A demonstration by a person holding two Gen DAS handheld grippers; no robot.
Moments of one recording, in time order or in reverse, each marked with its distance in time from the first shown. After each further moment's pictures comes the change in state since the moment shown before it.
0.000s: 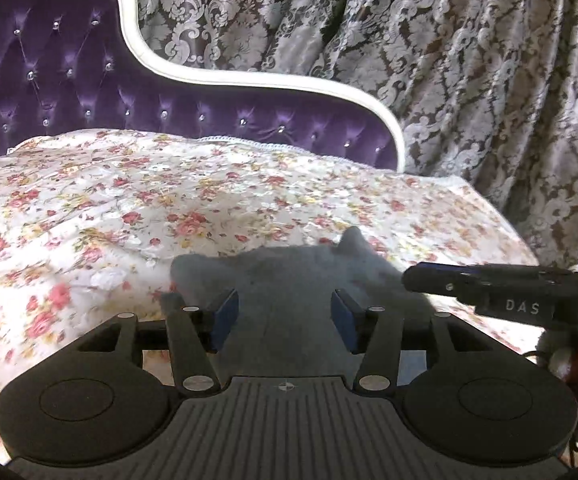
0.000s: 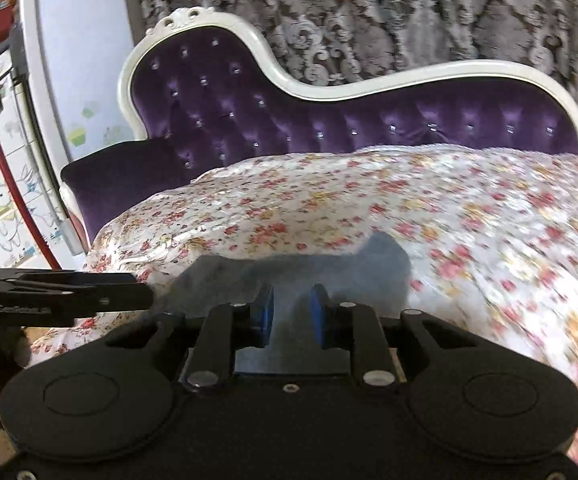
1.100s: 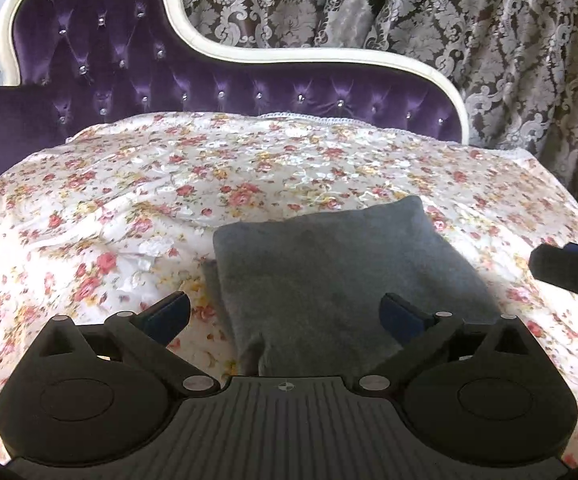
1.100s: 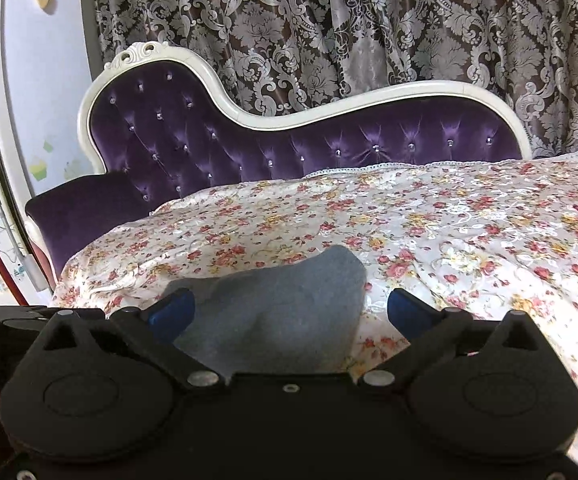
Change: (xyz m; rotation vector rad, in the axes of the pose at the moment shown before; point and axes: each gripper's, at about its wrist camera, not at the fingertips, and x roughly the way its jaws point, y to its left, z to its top) left arm -0.008 -0.022 -0.017 0.000 0.075 0.237; right arm -0.046 0.009 -0.014 0.079 -0.091 -0.166
